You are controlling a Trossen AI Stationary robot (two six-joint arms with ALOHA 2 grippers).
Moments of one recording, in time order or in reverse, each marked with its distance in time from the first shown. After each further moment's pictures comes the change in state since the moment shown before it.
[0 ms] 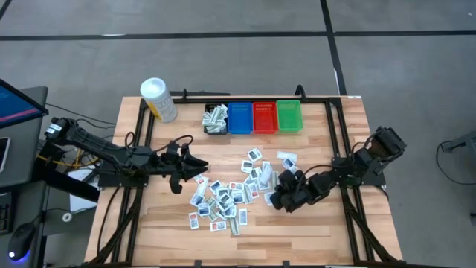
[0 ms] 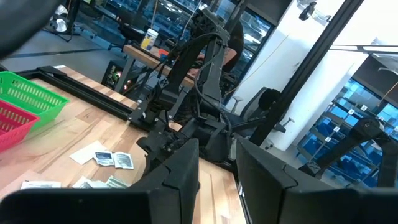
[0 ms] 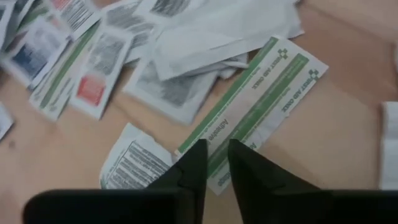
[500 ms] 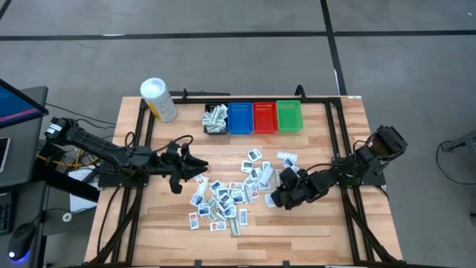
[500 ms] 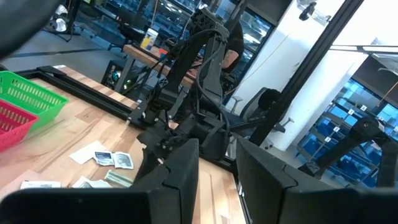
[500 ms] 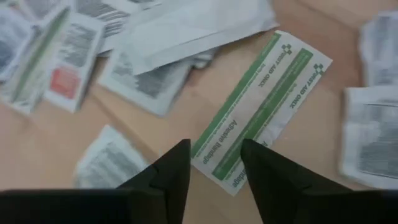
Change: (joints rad) left arm 0.000 0.000 0.000 0.000 0.000 -0.003; right arm -0.053 -0.011 0.025 -0.161 -0.065 0.052
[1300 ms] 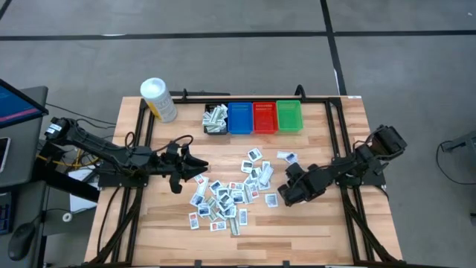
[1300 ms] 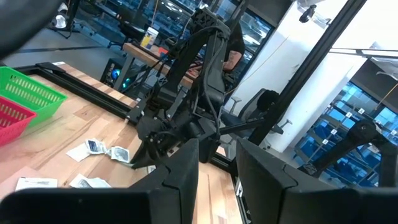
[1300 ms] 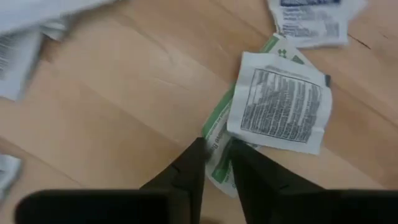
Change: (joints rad) left arm 0.000 0.000 0.000 0.000 0.000 -0.019; right arm -0.017 0.003 0.071 -0.384 -0.069 0.082
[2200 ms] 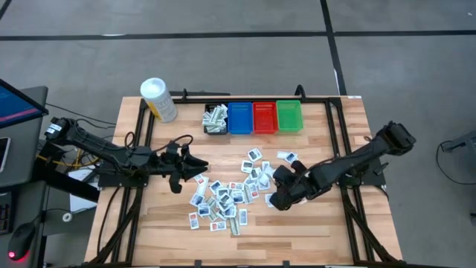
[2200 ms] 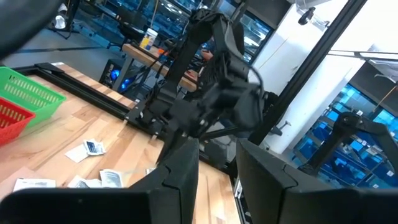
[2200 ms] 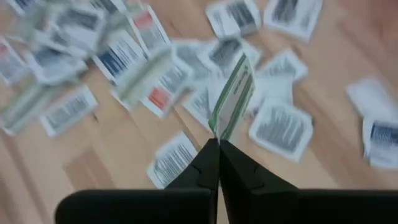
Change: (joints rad) left arm 0.000 0.000 0.000 0.008 0.000 -0.006; right arm 0.004 -0.203 0.273 0.014 0.068 -0.444
